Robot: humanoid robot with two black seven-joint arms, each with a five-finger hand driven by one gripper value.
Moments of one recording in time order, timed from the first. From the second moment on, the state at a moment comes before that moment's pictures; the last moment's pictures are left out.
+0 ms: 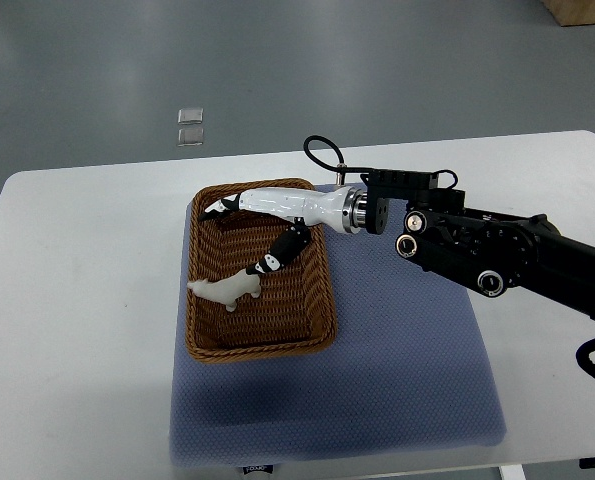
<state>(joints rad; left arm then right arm) 0.07 0.00 -0.16 -0.13 0.04 -0.02 0.06 0.98 -0.13 0.38 0.97 -1.41 0.22 0.31</state>
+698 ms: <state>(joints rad) 0.07 0.00 -0.16 -0.13 0.04 -0.02 0.06 0.86 -0.26 0.53 0.97 -0.84 0.24 0.21</state>
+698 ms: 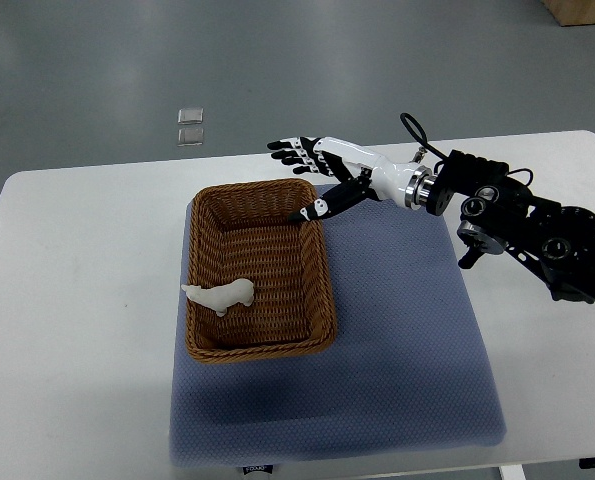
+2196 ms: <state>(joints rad) 0.07 0.00 -0.16 -0.13 0.04 -0.02 0.06 0.68 -0.29 0.65 0.86 -0.02 0.24 0.06</state>
